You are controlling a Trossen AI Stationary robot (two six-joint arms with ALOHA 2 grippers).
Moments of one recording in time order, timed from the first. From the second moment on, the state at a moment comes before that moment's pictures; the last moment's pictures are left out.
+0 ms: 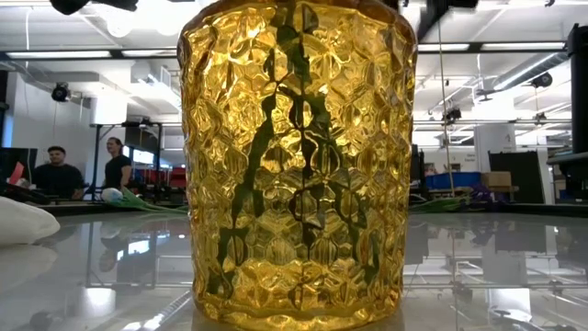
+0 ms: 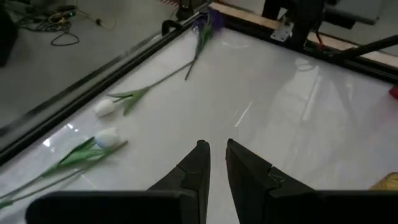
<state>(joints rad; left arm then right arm) -0.65 0.92 1.07 -1.07 -0.91 -0.94 -0.09 1.59 1.81 -1.57 0.59 1.27</state>
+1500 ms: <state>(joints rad) -0.08 0.95 0.73 -0.43 -0.43 -0.89 -0.82 1.91 1.17 -0.78 0.32 1.48</state>
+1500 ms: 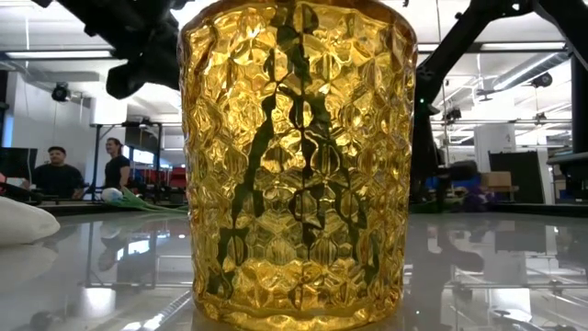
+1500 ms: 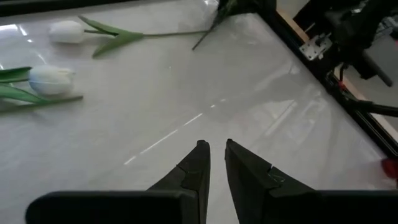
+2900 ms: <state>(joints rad) -0.36 0.97 1.00 -0.20 -0.24 -0.36 0.69 1.24 1.14 -0.16 1.02 0.48</state>
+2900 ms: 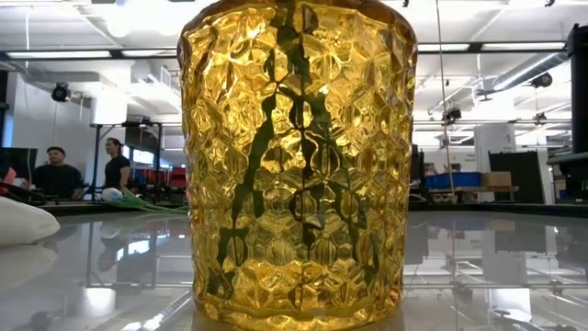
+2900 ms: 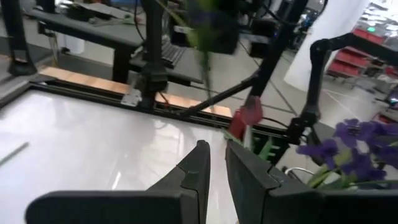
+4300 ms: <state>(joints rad) -0.41 1.19 1.07 -0.26 -0.28 -0.77 0.72 1.92 1.01 1.43 0.39 -0.45</state>
